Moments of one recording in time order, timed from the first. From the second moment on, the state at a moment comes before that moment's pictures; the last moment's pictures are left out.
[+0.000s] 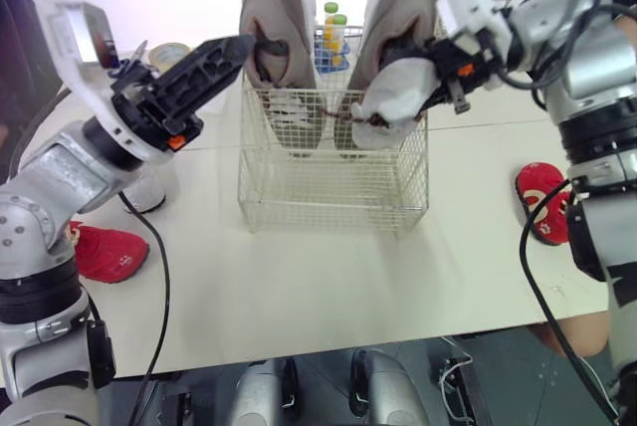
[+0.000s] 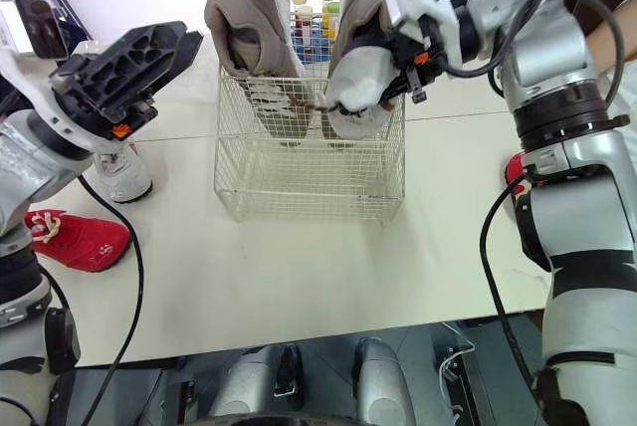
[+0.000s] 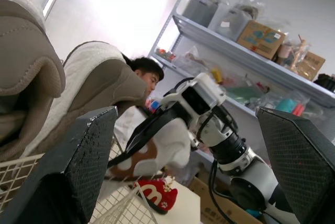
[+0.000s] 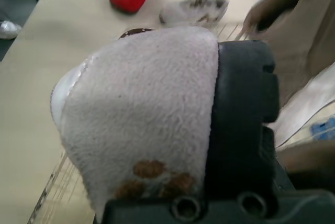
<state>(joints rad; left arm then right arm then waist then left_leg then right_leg) -0.62 0.67 0.36 -0.28 -1.73 0.87 -0.28 -1.39 -0.75 0.47 0.66 0.40 0.06 1.61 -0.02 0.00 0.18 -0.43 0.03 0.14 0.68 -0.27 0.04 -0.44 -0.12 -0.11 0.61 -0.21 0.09</state>
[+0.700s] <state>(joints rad) -0.62 0.65 0.33 -0.32 -1.72 0.84 -0.23 -1.39 -0.70 0.56 0.81 0.39 -0.06 1.61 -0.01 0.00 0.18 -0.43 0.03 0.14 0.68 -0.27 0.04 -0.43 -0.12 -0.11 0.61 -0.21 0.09</state>
